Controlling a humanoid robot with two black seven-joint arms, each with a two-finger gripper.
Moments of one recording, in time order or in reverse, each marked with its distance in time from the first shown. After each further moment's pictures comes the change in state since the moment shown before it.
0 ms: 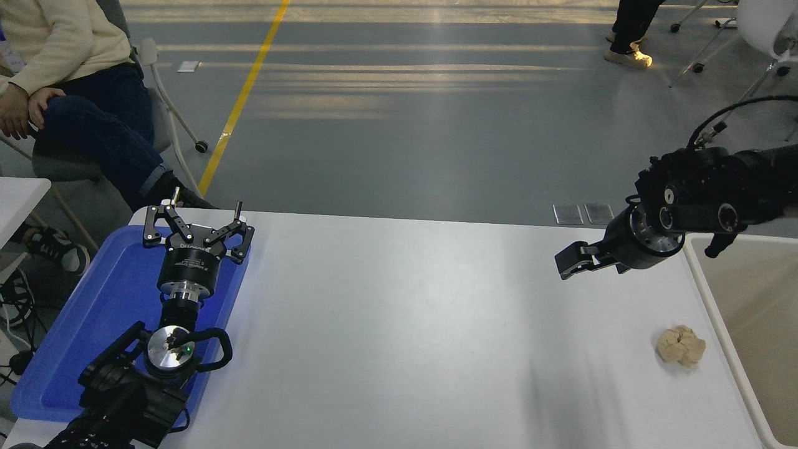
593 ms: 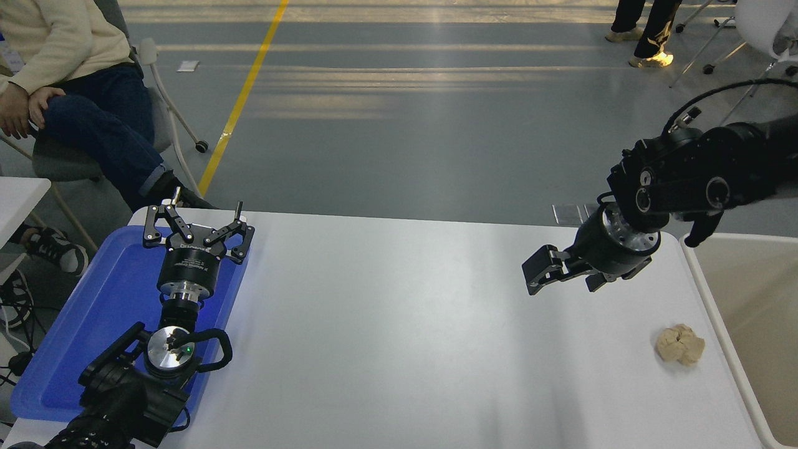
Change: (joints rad) left arm 0.000 0.000 0.000 0.000 0.000 0.000 0.000; right arm 0.138 0.046 0.012 0.140 0.141 0.114 0.001
